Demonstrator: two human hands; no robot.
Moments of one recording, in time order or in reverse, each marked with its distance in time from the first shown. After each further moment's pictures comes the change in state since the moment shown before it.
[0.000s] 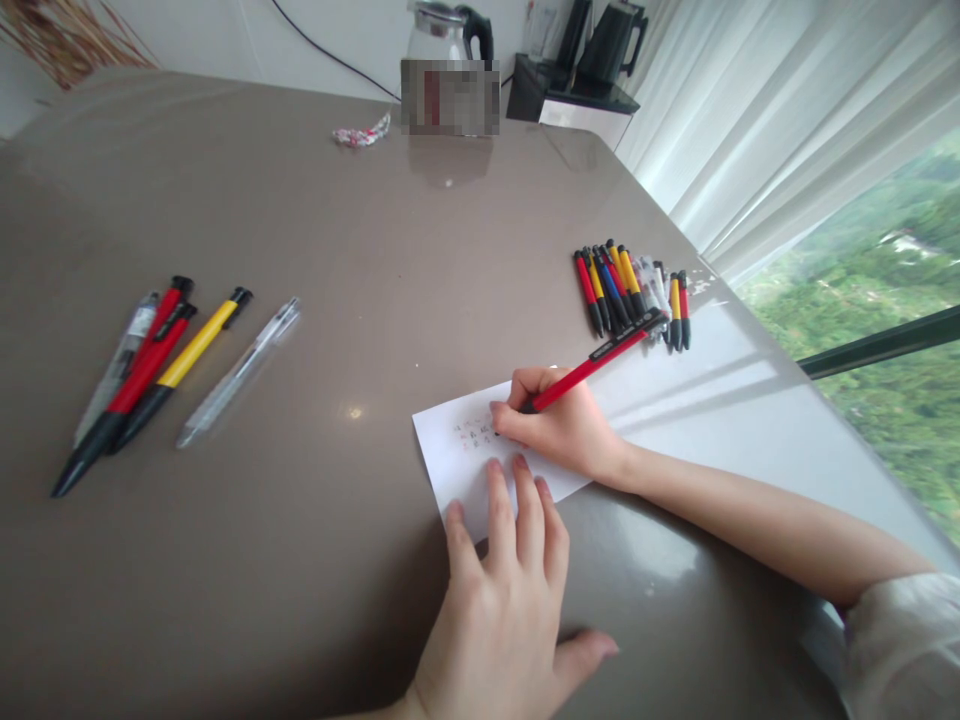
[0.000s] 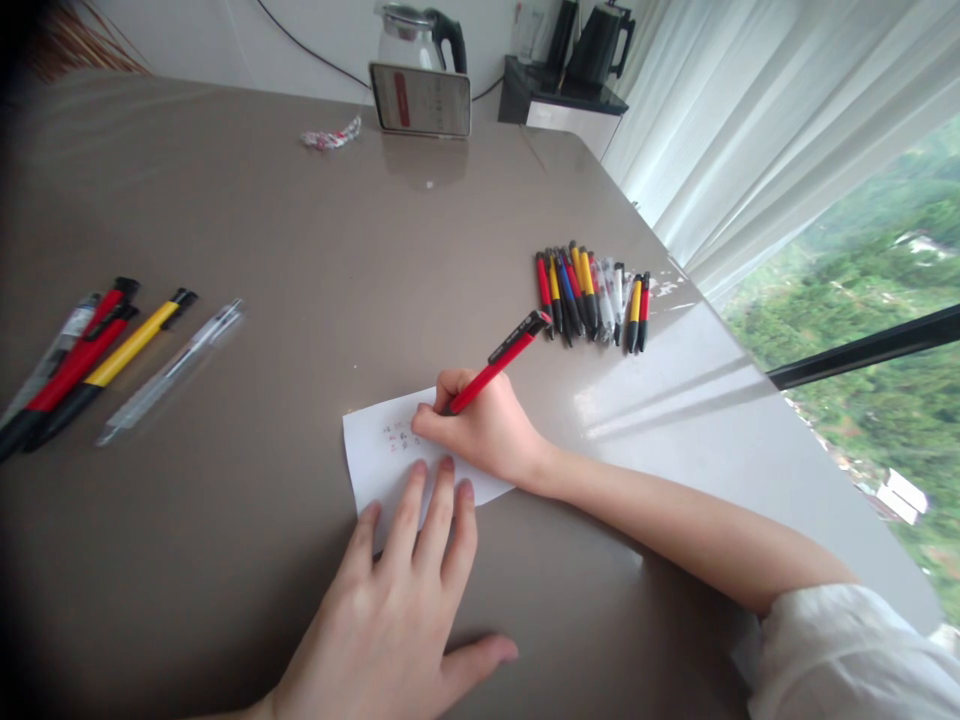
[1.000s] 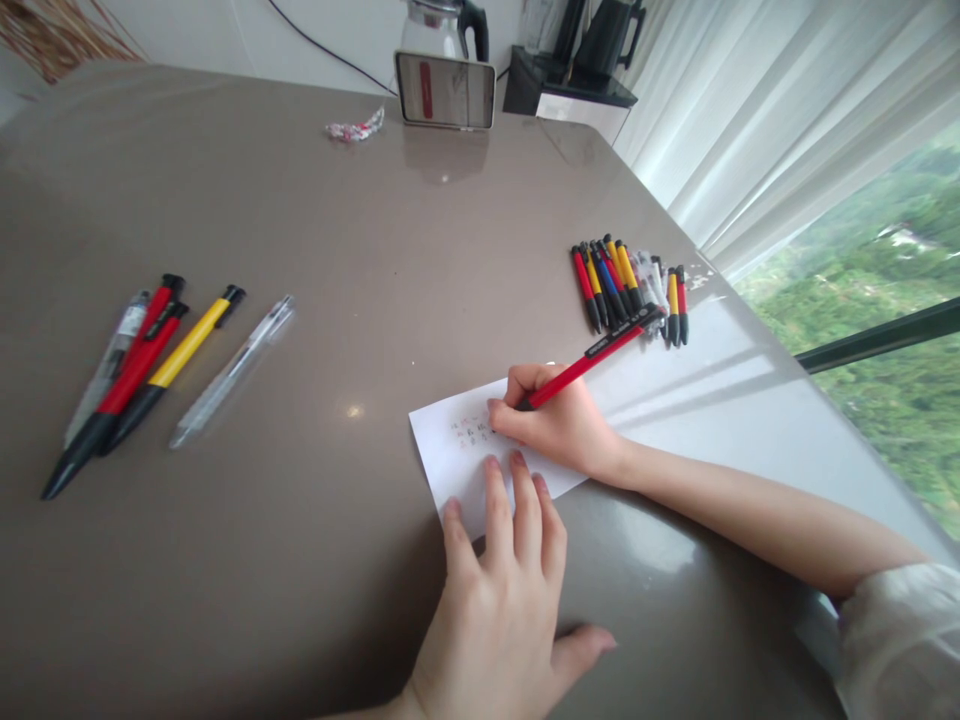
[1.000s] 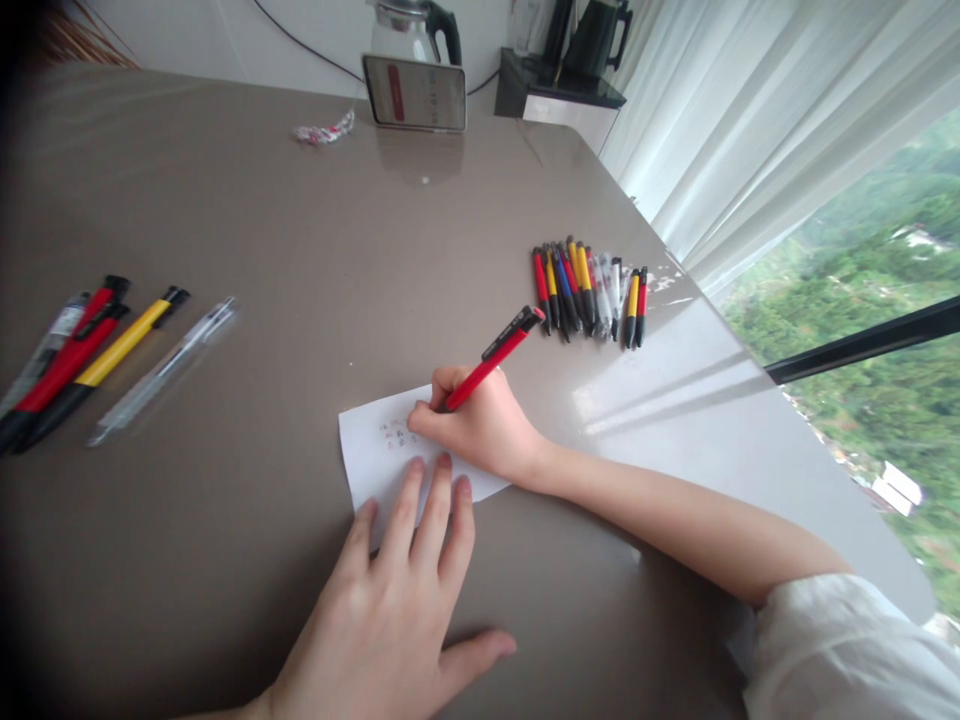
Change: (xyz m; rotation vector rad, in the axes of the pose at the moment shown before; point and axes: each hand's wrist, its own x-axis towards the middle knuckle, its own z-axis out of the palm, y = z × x) left_hand 0.001 0.000 -0.002 -0.001 -0.016 -0.014; right_hand 0.000 -0.001 0.000 -0.030 0.007 -0.034
